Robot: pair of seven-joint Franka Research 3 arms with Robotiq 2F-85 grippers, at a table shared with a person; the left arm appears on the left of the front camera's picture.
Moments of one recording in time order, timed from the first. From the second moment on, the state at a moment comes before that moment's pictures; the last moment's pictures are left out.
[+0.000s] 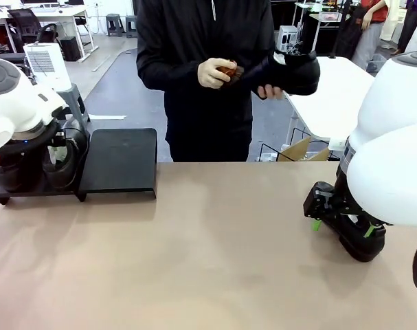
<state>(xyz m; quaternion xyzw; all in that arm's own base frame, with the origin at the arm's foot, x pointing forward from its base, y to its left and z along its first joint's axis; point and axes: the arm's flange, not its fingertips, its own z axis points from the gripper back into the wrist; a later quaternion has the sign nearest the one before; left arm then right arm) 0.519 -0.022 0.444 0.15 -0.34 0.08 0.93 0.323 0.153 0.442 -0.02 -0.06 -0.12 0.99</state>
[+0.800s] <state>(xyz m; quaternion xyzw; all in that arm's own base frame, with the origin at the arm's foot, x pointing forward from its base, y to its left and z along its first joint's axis) 0.484 -0.044 0.480 0.13 -0.35 0.11 0.92 0.323 0.154 0.442 -0.02 -0.06 -0.12 0.99</state>
